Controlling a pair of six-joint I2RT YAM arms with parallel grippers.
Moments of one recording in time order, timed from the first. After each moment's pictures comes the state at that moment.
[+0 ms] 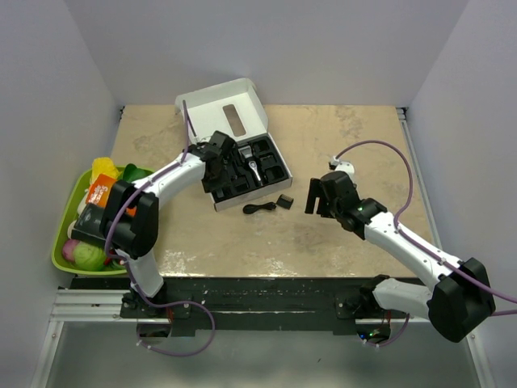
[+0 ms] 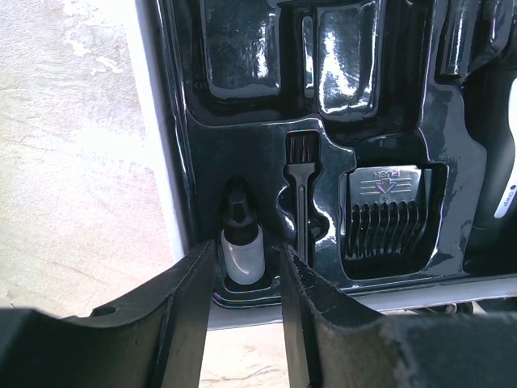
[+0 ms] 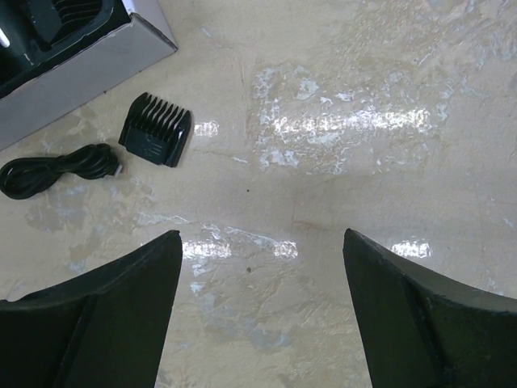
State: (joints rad) left arm -0.47 1.80 1.34 -0.73 -0.27 -0.76; right arm 0.55 1.15 0.76 -0.43 0.32 0.56
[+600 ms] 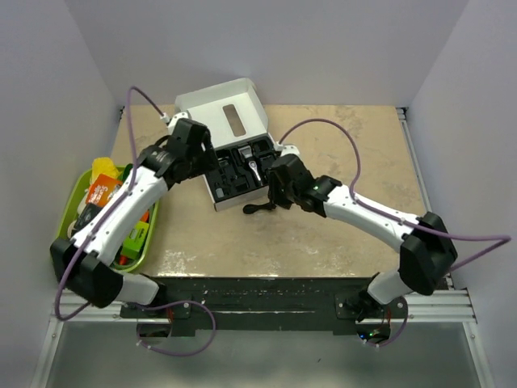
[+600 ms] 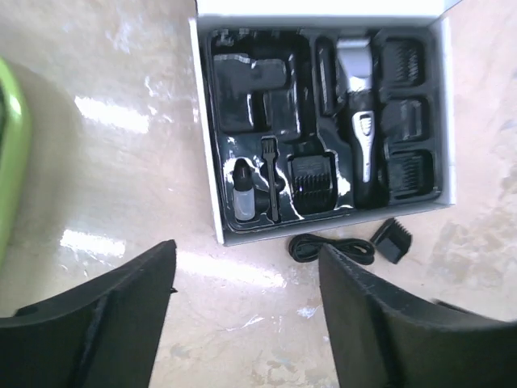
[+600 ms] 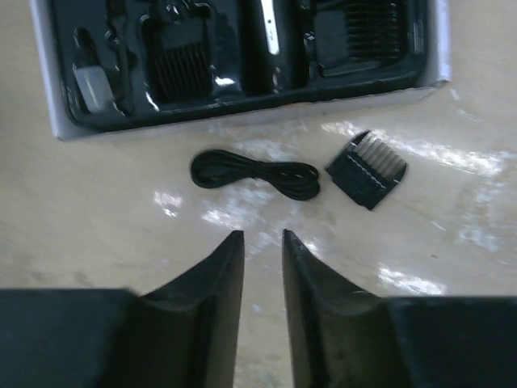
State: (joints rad) left arm -0.46 1.42 1.39 -0.84 -0.33 -0.72; right arm 0.78 1.48 1.11 -0.41 0.24 0.52
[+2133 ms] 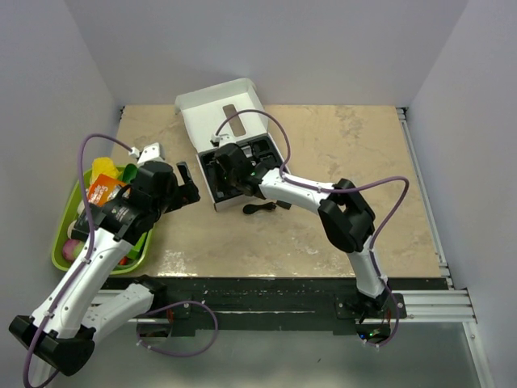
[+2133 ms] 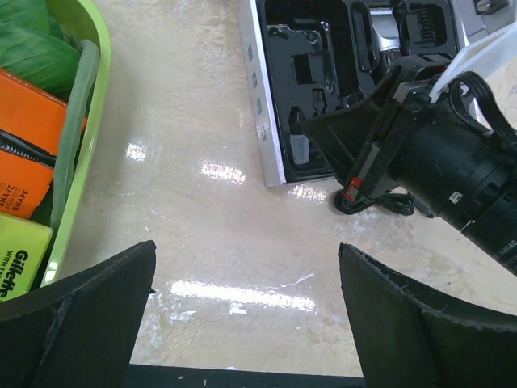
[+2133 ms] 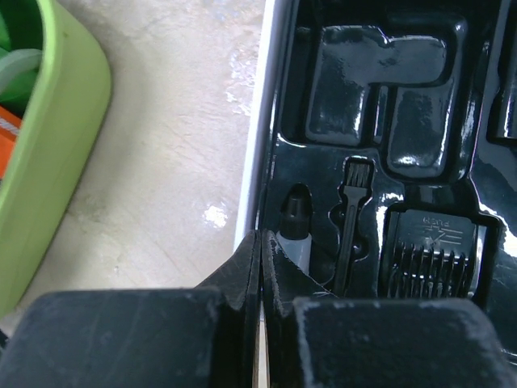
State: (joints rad) left arm -0.45 0.91 1.05 -0.85 -0.34 -0.65; right arm 0.90 2.10 1.67 -0.21 0.12 0.47
